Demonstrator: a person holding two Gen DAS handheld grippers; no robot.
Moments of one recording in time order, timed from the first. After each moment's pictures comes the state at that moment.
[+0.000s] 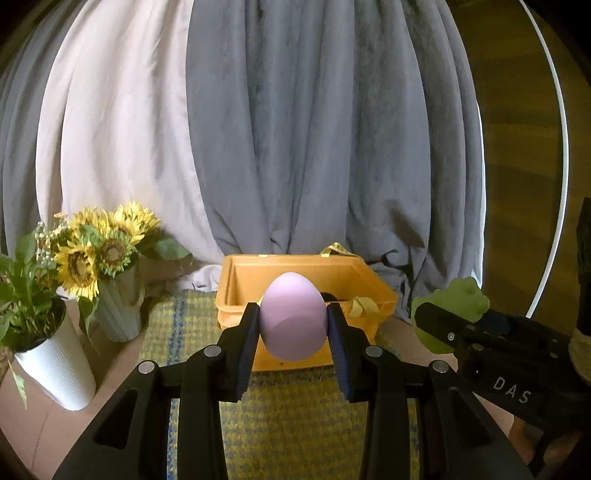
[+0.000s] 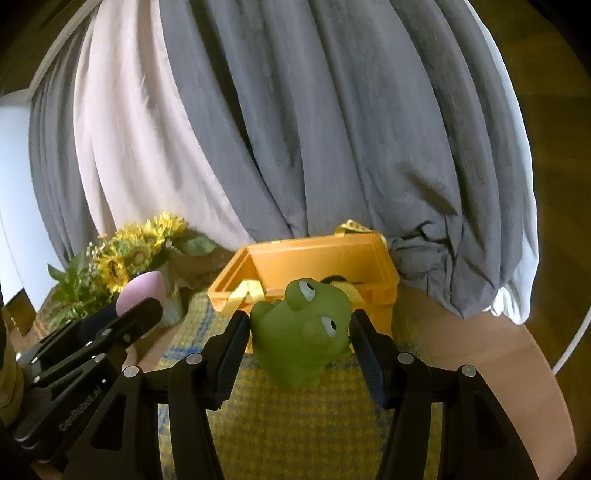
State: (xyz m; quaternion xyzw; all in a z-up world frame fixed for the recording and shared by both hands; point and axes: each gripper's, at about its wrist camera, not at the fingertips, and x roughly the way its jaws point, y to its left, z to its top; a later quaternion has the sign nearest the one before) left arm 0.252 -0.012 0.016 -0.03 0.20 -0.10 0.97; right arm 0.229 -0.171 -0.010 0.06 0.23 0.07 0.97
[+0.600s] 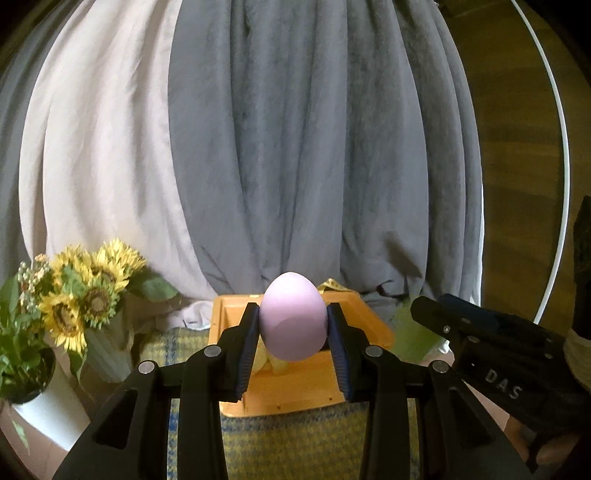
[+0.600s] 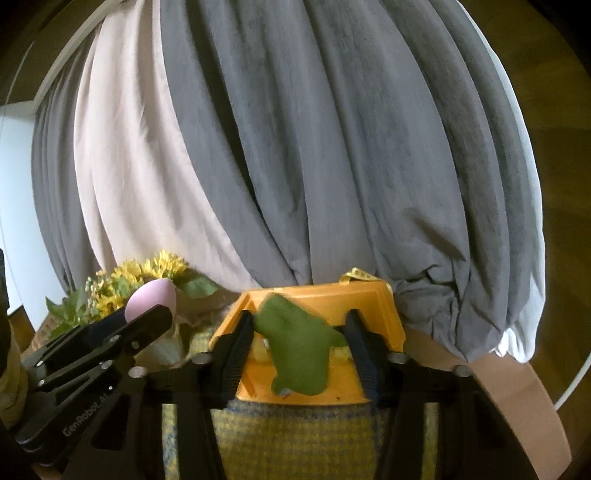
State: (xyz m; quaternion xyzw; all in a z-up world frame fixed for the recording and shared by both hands) left arm 0.290 -0.018 0.047 -0.02 0.17 -0.12 0.98; right arm 0.261 -0.170 0.024 0.07 0.17 0.07 0.98
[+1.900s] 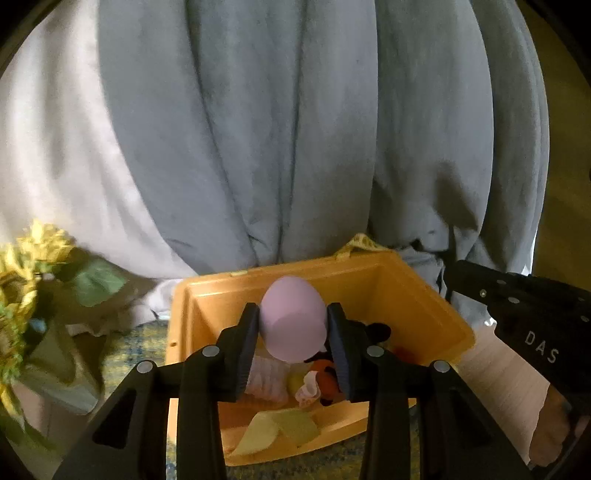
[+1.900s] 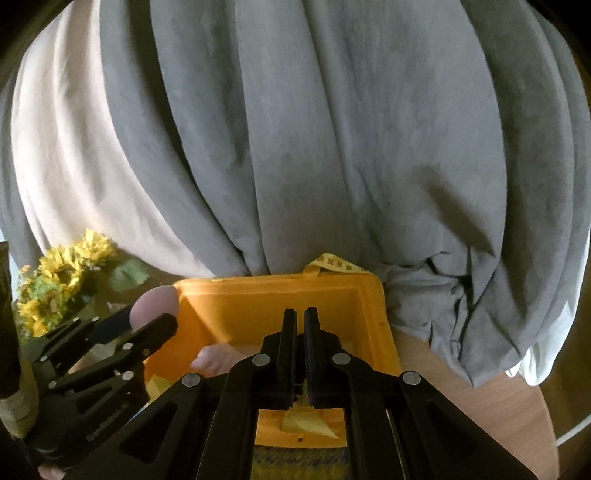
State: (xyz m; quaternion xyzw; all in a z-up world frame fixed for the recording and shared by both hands) left arm 0.471 -0.045 -0.023 0.03 0.29 -0.15 0.94; right arm 0.415 -0.193 -0.013 0.05 0.28 0.03 0.96
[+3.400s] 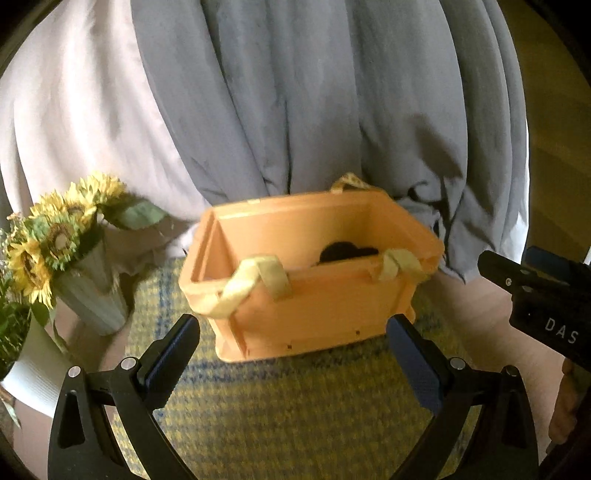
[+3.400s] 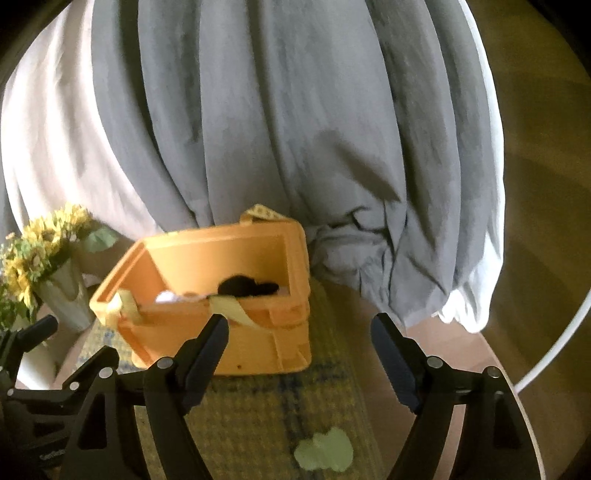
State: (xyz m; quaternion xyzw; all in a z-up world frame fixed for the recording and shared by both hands) left arm 0.350 -0.058 -0.047 0.05 0.32 -0.08 0.94; right arm 0.311 -0.234 -0.036 0.03 0.29 -0.06 0.96
